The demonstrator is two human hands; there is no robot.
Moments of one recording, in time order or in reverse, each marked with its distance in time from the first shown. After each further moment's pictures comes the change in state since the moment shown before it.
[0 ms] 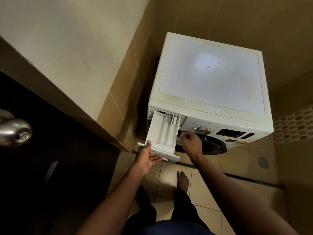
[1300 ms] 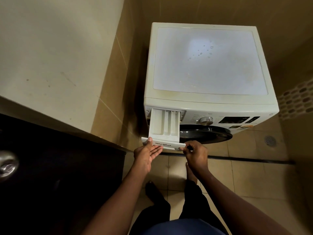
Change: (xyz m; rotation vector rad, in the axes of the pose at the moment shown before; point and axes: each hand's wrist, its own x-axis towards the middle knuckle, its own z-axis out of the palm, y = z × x) left_hand 0.025 0.013 -0.007 -0.031 0.021 0.104; right_hand -0.036 0.064 0.016 -0.199 0.196 -0.338
